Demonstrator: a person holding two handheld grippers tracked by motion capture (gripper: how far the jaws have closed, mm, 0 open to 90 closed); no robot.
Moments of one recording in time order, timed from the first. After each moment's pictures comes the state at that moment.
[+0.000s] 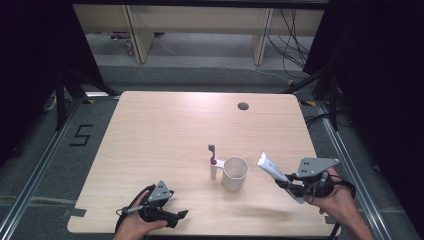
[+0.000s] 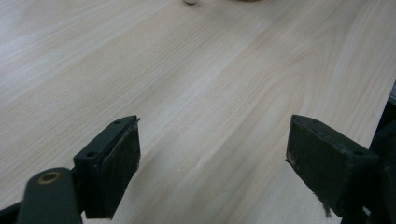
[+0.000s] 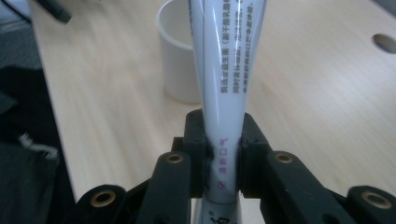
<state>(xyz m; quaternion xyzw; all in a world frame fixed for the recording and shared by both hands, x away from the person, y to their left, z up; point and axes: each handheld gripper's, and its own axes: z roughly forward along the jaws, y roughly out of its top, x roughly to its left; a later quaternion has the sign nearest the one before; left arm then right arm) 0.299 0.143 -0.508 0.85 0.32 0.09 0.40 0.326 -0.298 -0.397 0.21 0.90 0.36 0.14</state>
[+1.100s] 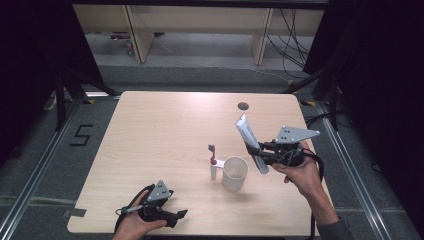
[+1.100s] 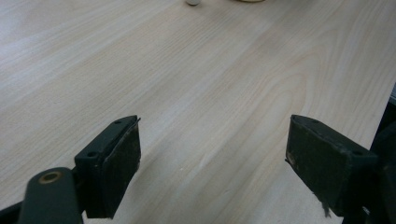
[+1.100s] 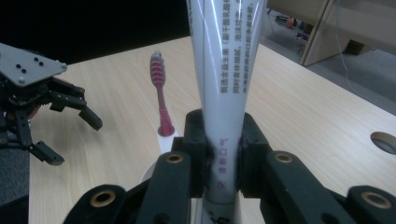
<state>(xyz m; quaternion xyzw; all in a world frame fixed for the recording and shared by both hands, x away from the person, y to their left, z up) 0.299 0.144 -0.507 0.85 0.32 0.09 0.40 0.381 -0.235 -0.371 0.23 0.82 0.51 0.15</state>
